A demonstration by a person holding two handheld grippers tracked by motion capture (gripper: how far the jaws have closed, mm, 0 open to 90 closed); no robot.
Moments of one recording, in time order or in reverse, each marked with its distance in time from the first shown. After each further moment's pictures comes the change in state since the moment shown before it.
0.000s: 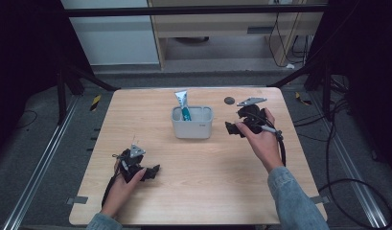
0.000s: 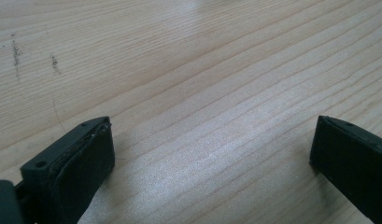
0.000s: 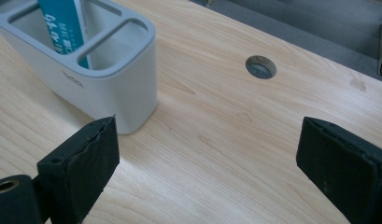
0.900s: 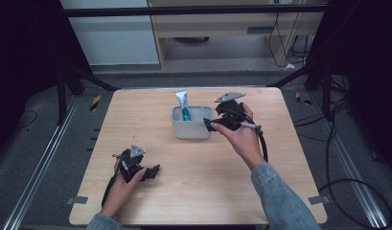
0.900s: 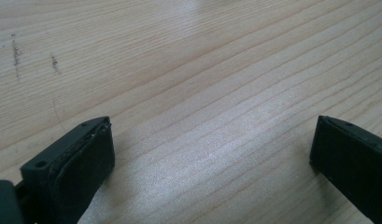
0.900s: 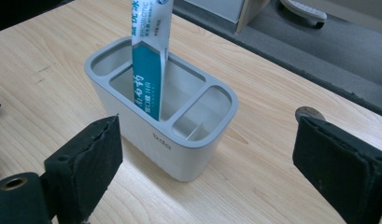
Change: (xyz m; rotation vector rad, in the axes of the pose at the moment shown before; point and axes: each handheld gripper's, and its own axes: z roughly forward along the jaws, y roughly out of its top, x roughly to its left) left arm 0.000 0.000 0.000 -0.001 0.000 -0.001; right arm 0.054 0.040 0.002 -0.083 0.090 -0.069
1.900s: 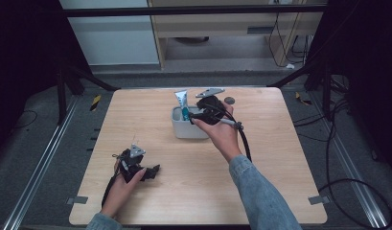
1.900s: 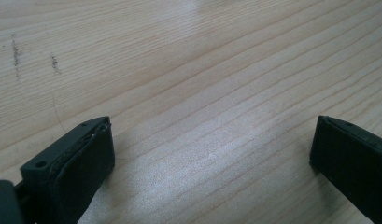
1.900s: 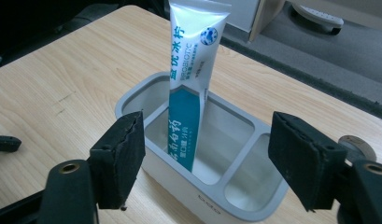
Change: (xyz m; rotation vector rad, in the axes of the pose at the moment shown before) left arm 0.000 0.000 0.000 -0.002 -0.001 -0.006; right arm 0.032 0.028 0.036 -0.023 0.038 0.029
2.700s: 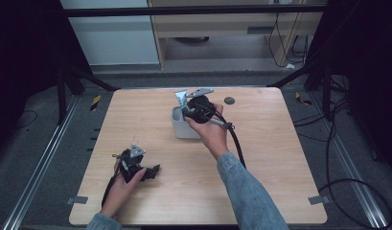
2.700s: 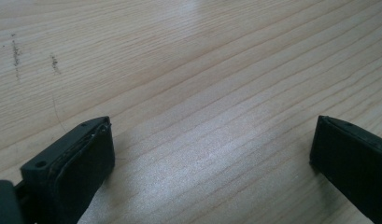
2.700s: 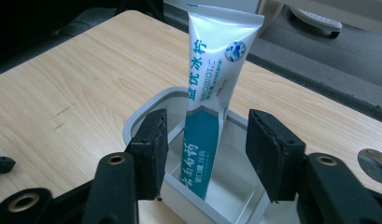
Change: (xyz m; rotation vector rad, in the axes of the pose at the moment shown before) left arm 0.000 0.000 0.000 0.001 0.001 0.002; right arm 0.017 0.008 0.025 -0.012 -0.015 0.002
